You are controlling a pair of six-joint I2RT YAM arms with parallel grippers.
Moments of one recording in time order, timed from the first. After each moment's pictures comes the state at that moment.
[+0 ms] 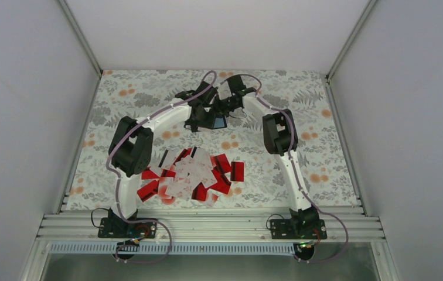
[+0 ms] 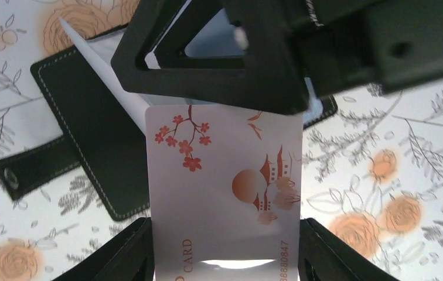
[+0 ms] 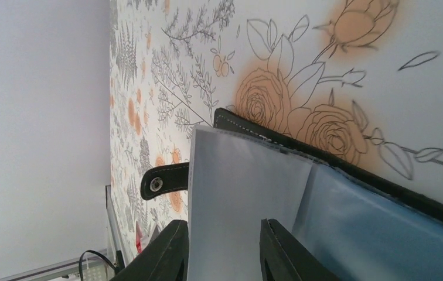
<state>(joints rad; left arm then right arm) -0.59 2.03 1.64 -0.78 -0.02 -0.37 0.40 2.61 2.16 -0.59 -0.97 0.41</state>
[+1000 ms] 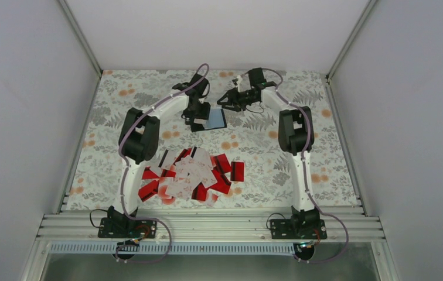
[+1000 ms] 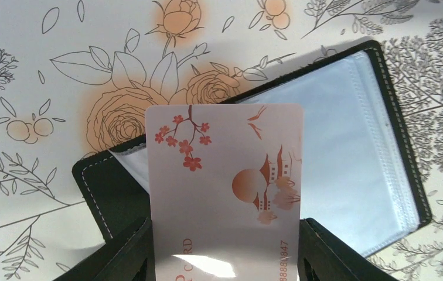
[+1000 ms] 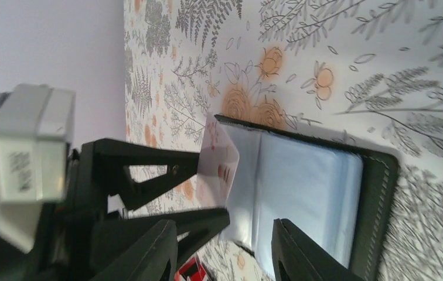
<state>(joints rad) -0.47 2.26 1.87 -0.79 0.04 -0.31 0.28 2.47 2.04 -0.61 -0.97 0.44</state>
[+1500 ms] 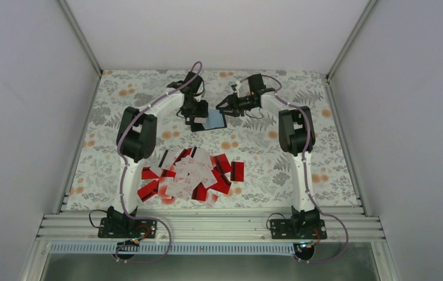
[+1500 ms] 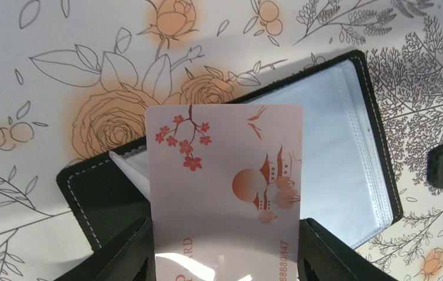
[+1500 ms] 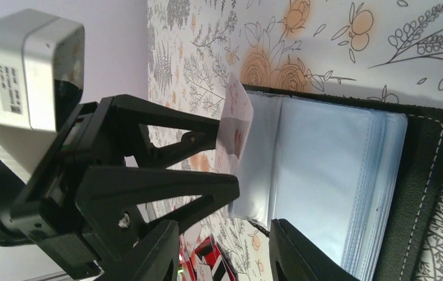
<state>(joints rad) -0.43 2.27 1.87 -0.78 0.17 -0.33 0.27 2.42 1.88 -0.50 -1.08 0.45</state>
